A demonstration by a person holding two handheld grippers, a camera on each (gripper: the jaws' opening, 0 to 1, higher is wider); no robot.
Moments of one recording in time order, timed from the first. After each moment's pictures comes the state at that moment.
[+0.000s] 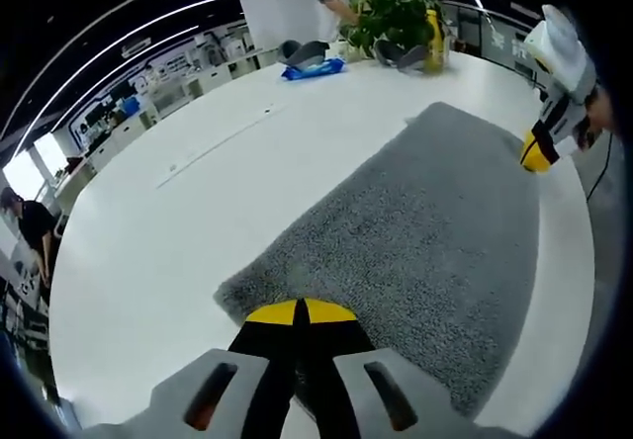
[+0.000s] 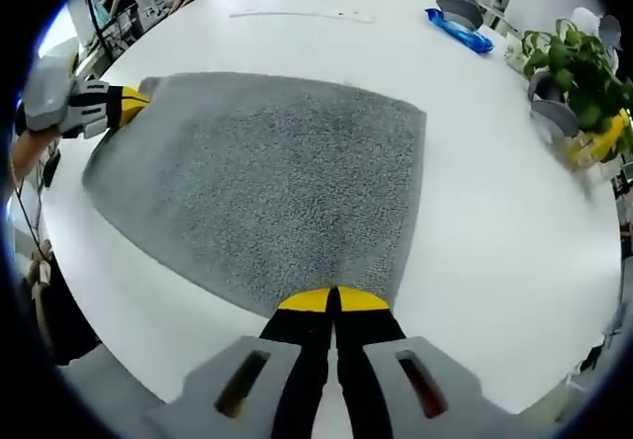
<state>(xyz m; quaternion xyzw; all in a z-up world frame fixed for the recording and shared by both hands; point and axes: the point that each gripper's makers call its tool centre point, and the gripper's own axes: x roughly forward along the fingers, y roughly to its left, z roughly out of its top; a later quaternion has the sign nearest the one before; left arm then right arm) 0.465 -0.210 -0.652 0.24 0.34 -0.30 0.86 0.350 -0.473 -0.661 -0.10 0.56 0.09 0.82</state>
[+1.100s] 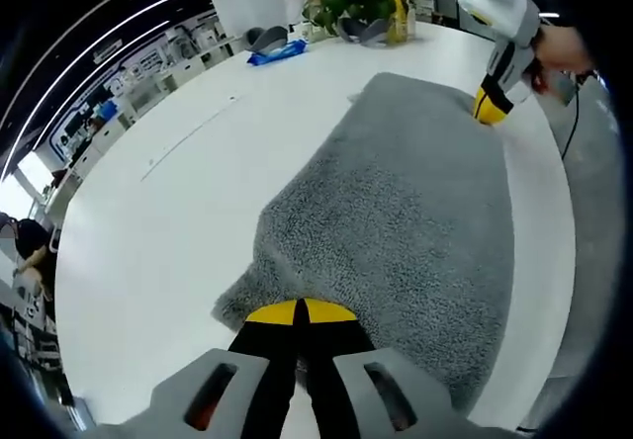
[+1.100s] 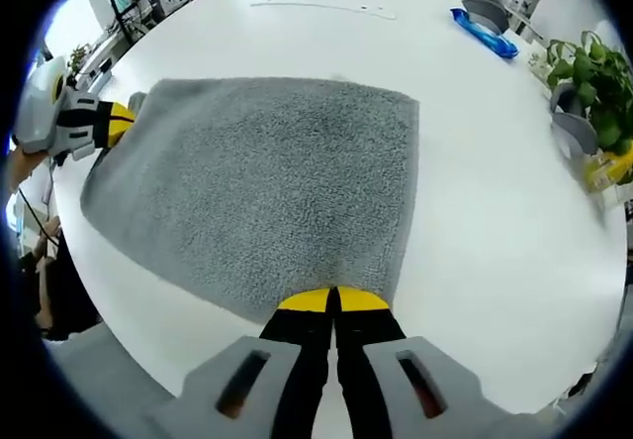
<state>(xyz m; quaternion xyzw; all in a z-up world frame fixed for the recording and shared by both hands) 0.408 -0.208 -0.652 0.28 0.37 -0.32 0.82 0.353 -0.475 -0.661 -0.10 0.57 0.14 0.80</state>
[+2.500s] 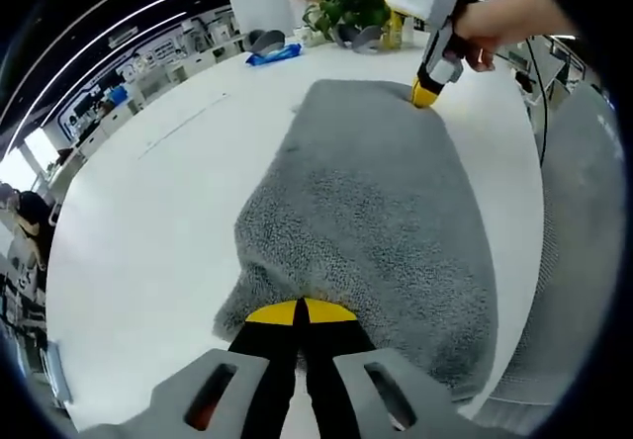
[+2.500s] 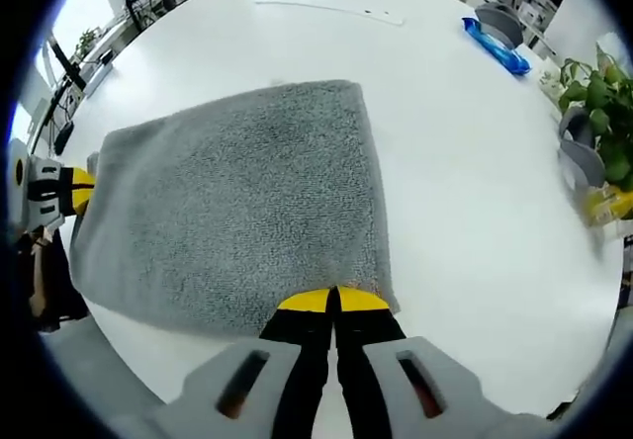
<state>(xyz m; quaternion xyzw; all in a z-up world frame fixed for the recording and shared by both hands) 0.337 -0.222 -0.652 0.24 0.38 -0.30 0.84 0.386 -0.488 -0.662 -0.14 0.57 0.17 0.79</state>
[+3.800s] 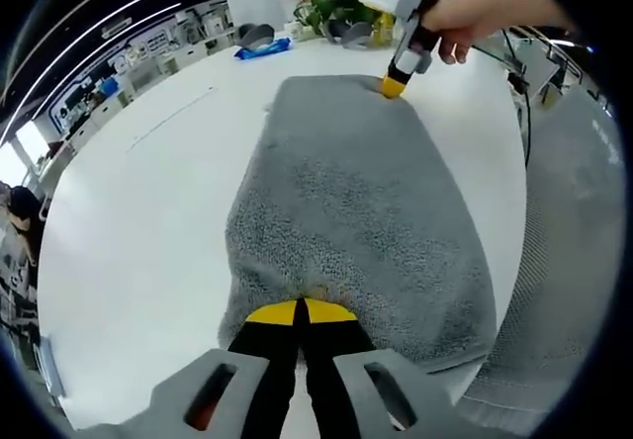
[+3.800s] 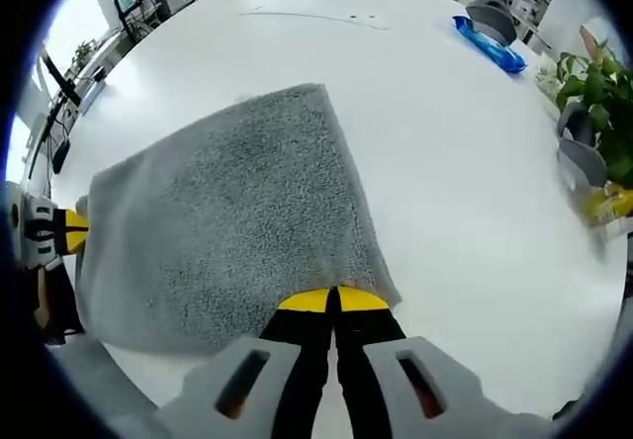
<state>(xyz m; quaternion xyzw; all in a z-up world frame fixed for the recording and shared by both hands) 0.316 -0.234 -0.654 0.24 0.40 -0.32 0.83 0.410 -0.494 -0.662 -0.12 0.56 0.16 0.80</state>
